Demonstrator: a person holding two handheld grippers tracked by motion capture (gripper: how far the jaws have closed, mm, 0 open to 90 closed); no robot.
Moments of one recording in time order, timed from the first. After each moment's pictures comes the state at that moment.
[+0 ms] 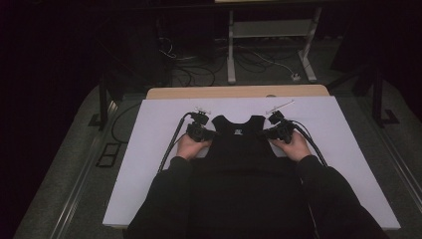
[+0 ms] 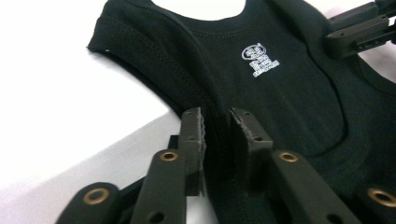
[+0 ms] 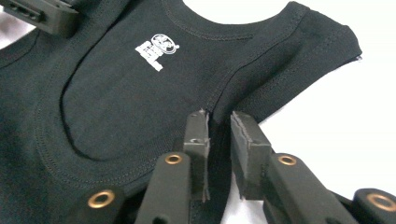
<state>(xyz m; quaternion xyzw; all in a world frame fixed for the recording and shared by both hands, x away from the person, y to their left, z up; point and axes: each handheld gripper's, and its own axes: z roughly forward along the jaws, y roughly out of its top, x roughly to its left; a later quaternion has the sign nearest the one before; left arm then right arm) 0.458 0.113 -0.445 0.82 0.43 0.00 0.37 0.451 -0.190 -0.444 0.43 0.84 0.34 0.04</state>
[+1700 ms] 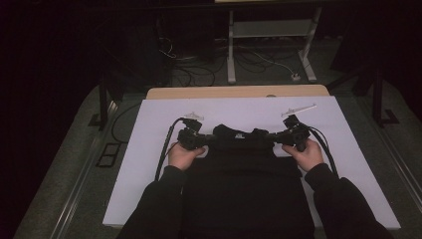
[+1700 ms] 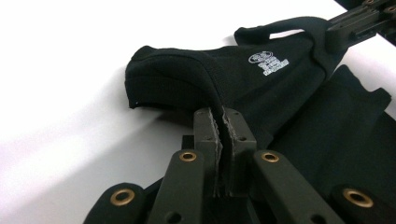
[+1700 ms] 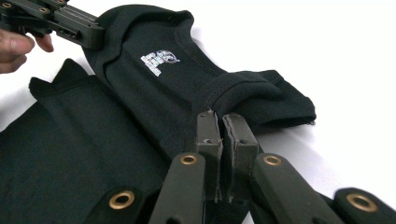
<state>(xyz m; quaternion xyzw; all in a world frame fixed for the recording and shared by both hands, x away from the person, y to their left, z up) 0.400 0.129 -0.409 0.81 0.40 0.02 0.43 0.398 -0.214 -0.406 0.42 0.81 0.41 0.01</state>
